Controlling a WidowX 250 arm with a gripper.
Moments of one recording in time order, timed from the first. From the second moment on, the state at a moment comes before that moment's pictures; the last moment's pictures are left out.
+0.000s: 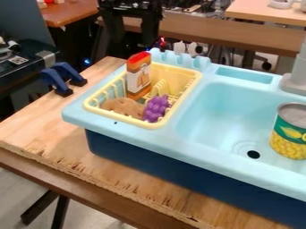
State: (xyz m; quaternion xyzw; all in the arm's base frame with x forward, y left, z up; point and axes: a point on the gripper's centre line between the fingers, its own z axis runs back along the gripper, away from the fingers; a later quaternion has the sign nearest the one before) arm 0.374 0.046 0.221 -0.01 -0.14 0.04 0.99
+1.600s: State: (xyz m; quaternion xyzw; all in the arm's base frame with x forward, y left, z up) arm 0.414 0.061 0.170 -0.01 -0.05 -0.01 1.00
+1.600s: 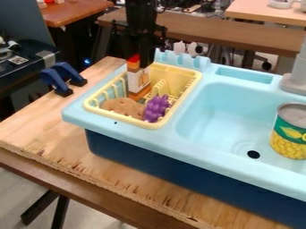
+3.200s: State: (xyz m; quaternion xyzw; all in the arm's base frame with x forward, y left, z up) arm 0.413 0.001 0.213 -0.02 -0.12 -0.09 0.99
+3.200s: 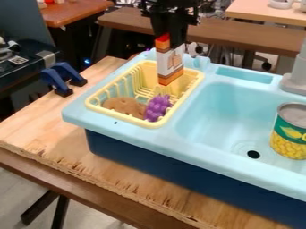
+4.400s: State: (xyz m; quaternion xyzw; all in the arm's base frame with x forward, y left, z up) arm 0.420 -0.009 0.170 -0.02 -0.07 -0.09 0.99
